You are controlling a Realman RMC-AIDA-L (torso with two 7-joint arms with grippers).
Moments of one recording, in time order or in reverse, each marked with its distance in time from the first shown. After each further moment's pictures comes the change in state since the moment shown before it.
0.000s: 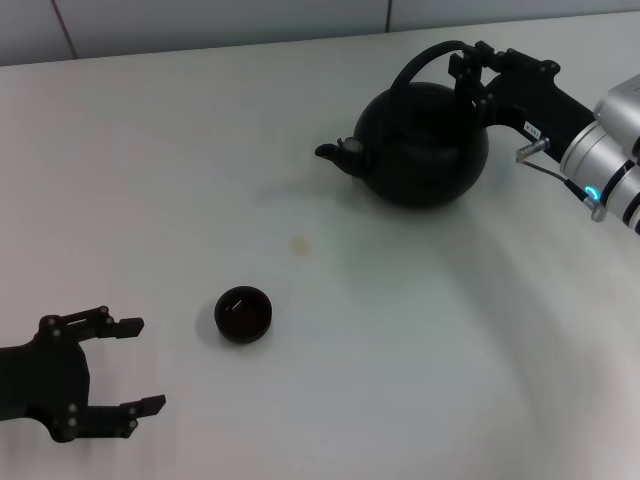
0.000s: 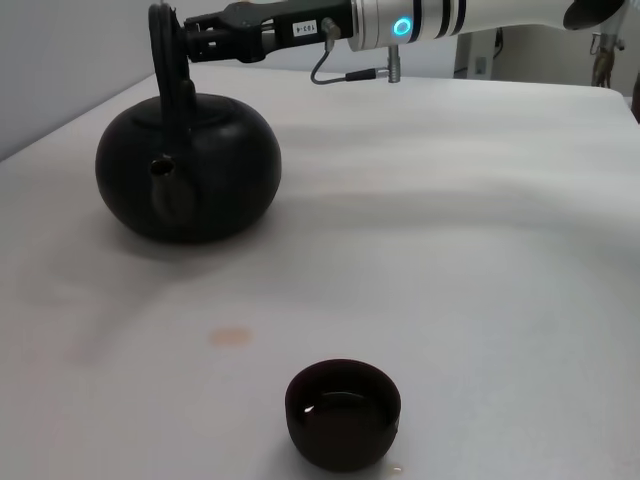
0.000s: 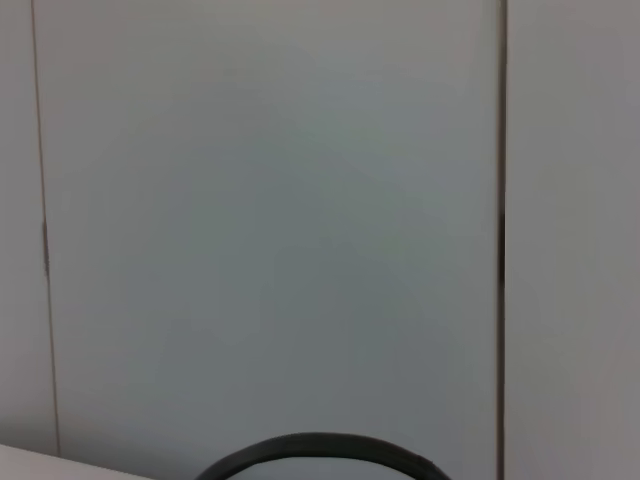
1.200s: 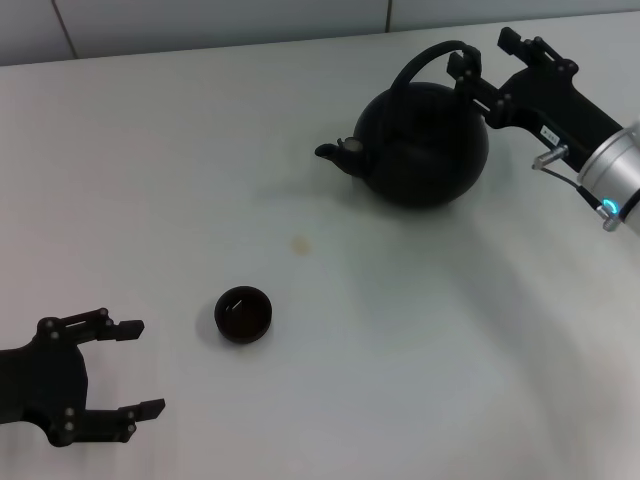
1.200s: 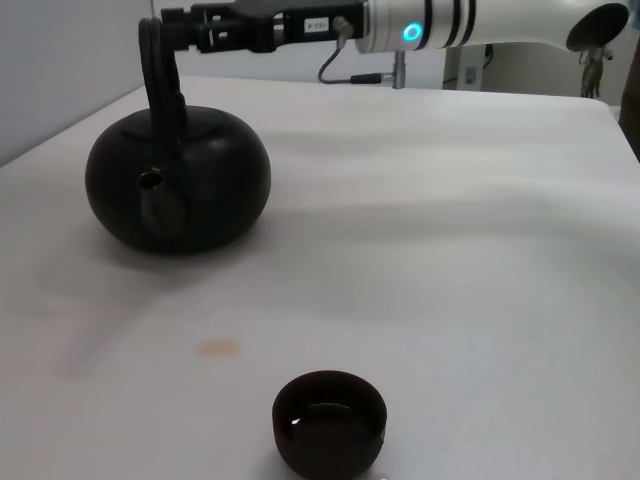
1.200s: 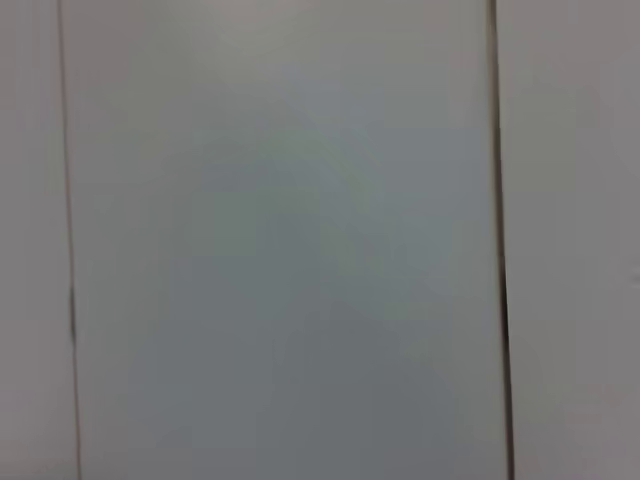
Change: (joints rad) left arm 0.006 0.002 -0.002 0.011 -0.009 0.026 -0.002; right arm -0.061 0.006 0.017 -0.012 0.008 -0.141 -0.019
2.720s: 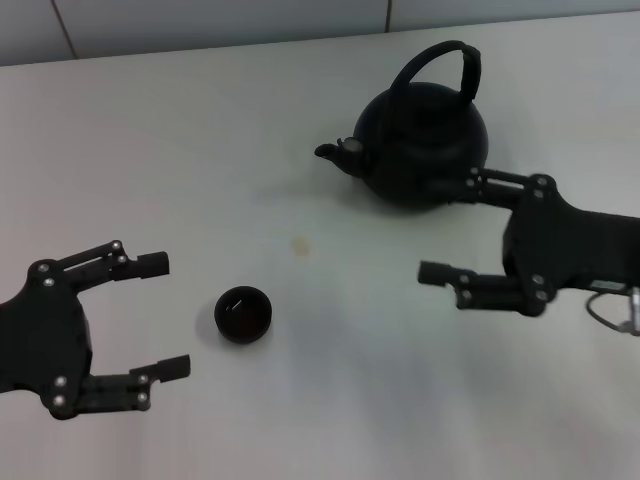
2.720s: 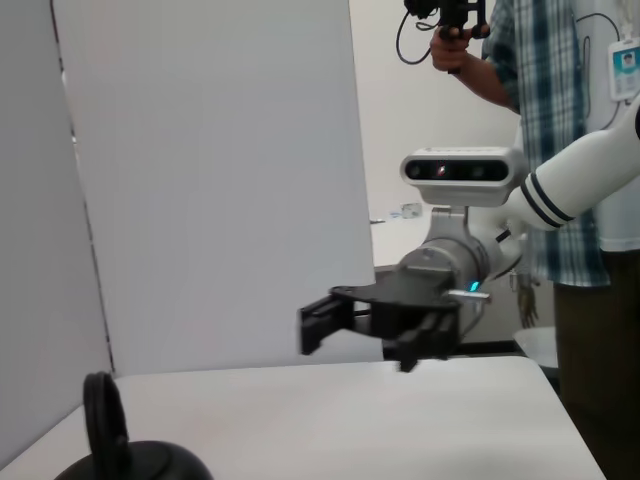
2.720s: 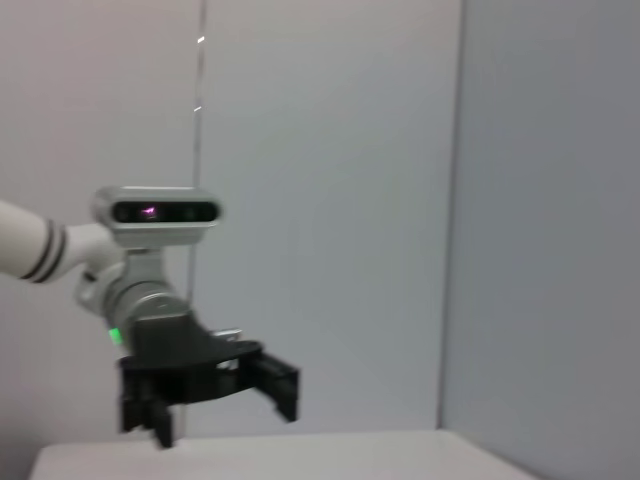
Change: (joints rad) left arm 0.001 0.004 -0.013 -0.016 -0.322 0.224 0.068; right arm -0.159 -0.058 0.236 -0.363 -0.864 -0.684 0.385
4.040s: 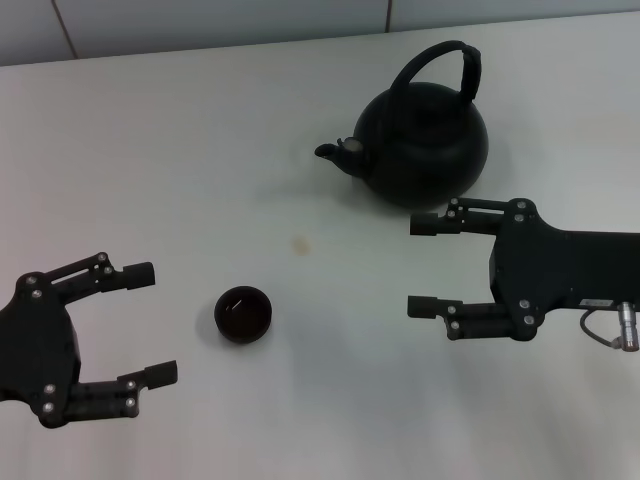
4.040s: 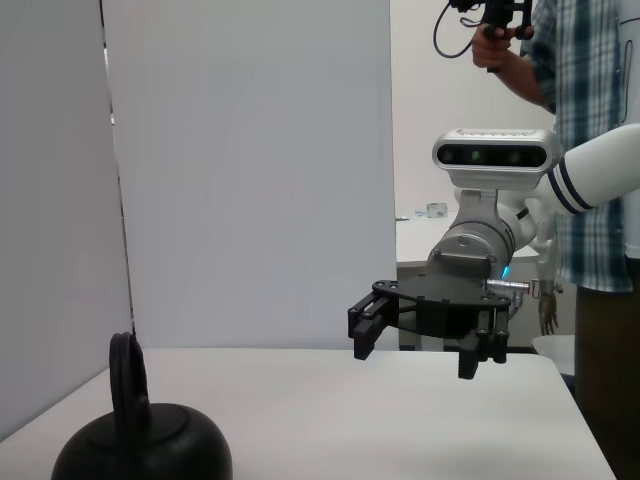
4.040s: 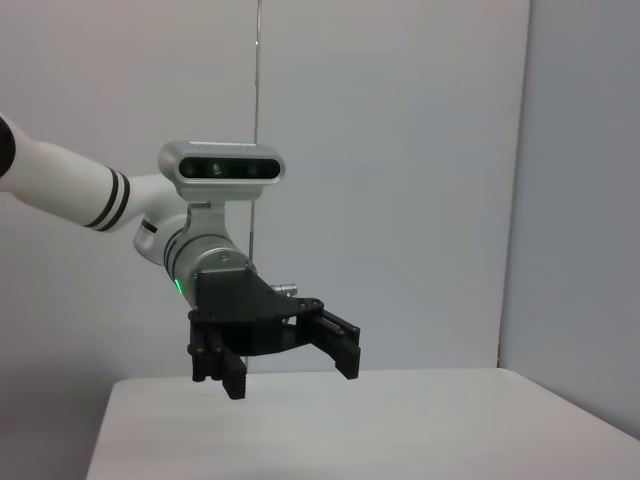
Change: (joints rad) left arm 0.002 0.011 -0.037 -0.056 0.029 0.001 0.000; right arm 0.000 0.044 0.070 -0.122 -0.177 -0.032 0.090
